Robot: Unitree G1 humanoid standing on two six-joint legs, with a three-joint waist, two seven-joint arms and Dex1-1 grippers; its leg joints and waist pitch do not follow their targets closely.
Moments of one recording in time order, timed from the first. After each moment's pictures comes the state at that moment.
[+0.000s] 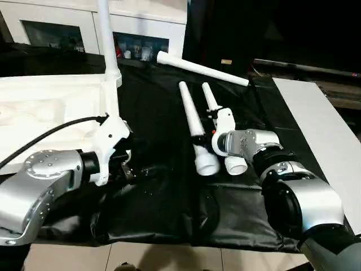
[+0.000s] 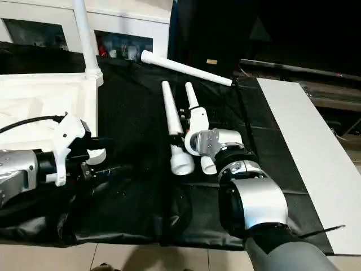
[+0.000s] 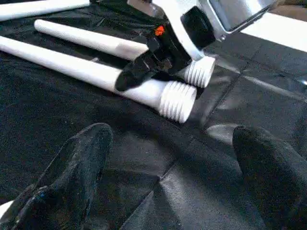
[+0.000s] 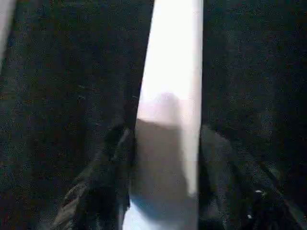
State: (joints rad) left arm -0.26 0.66 -0.02 -0.43 -0.41 0.84 -0.82; right arm -1.06 -0.06 -0.21 1.22 0.24 0.62 0.32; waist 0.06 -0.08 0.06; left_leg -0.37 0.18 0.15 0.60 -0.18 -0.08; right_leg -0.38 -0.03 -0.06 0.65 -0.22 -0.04
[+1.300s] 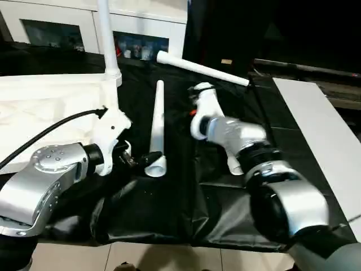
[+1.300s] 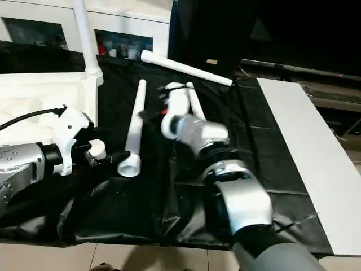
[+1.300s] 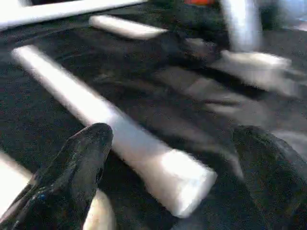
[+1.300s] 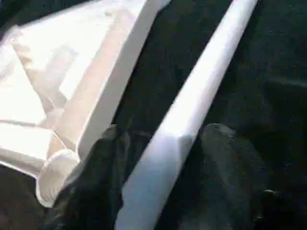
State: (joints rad) left arm -0.32 0.60 -0.04 -0.32 -0.31 0.83 -0.62; right arm -1.07 0.07 -0.17 1.09 0.24 0.50 0.43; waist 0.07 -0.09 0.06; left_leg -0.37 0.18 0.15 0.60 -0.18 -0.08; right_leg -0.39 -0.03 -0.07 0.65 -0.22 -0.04
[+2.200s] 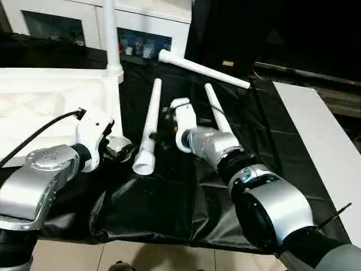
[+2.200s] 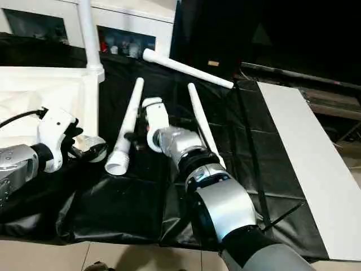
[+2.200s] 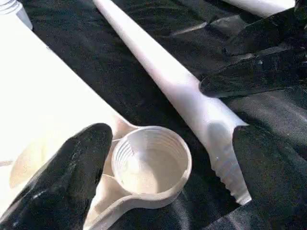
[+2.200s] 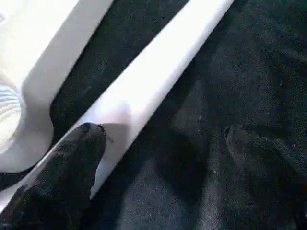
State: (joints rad) left arm -0.31 0.61 0.00 -0.26 -0.24 0.89 -0.50; right arm -1.09 0.15 -0.03 1.23 0.08 0.37 0.32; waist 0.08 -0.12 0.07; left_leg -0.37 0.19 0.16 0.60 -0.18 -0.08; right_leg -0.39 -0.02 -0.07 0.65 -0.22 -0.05
